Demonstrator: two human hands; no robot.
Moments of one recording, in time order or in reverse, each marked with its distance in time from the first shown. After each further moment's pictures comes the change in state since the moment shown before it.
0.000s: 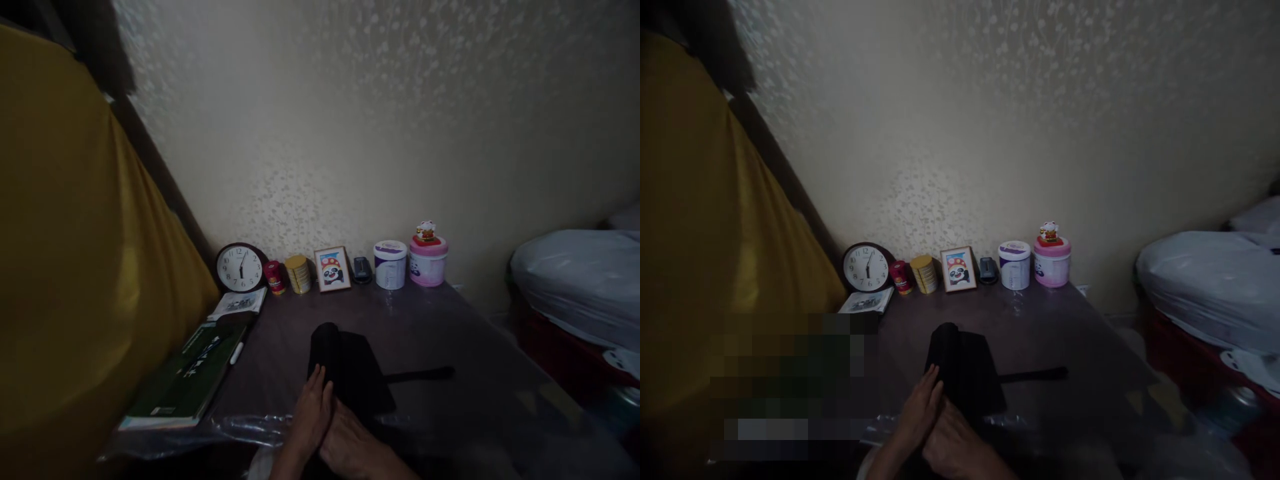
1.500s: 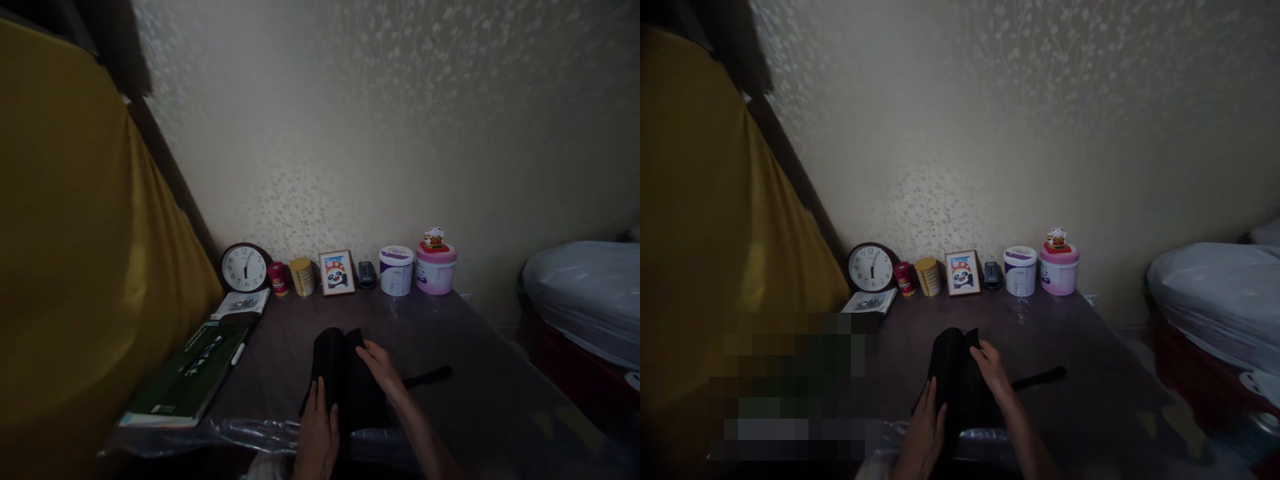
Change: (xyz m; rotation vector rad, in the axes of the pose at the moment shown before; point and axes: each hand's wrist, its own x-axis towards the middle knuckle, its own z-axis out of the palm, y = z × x) left_hand -0.013 0.006 0.023 0.129 0.019 -0.149; right_hand 0.019 0.094 -0.077 0.658 0.560 0.706
